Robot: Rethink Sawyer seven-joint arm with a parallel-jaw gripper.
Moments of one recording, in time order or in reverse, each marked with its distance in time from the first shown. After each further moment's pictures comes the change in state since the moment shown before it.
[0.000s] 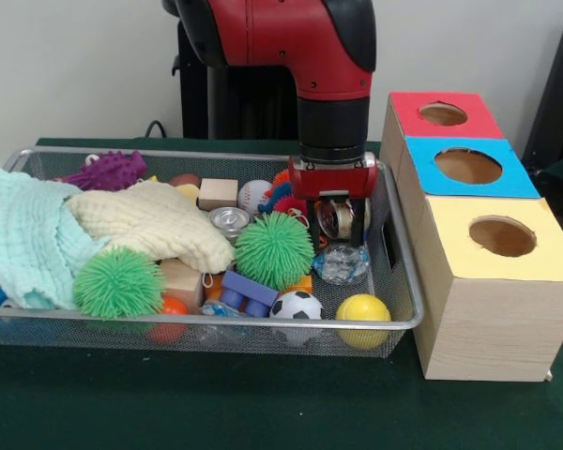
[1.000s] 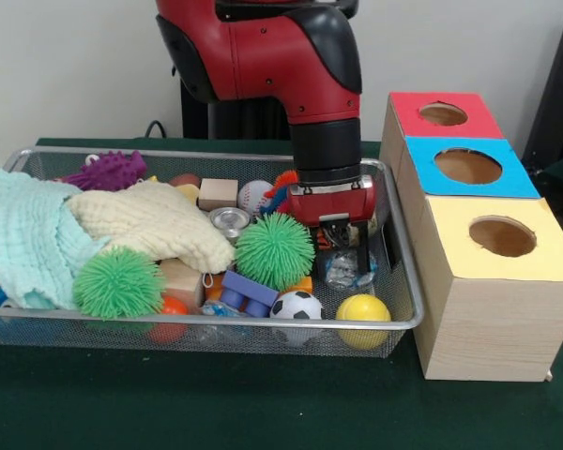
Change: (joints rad) arm -0.100 0.095 0.085 -0.009 -0.065 -0.222 0.000
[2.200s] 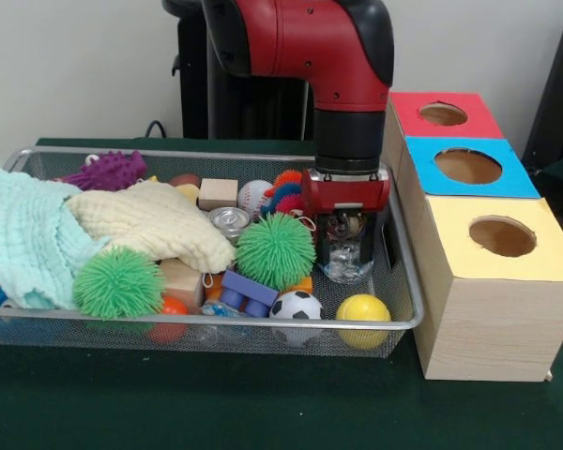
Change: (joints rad) arm 0.238 -0.038 -0.198 -0.048 0.057 0.115 0.000
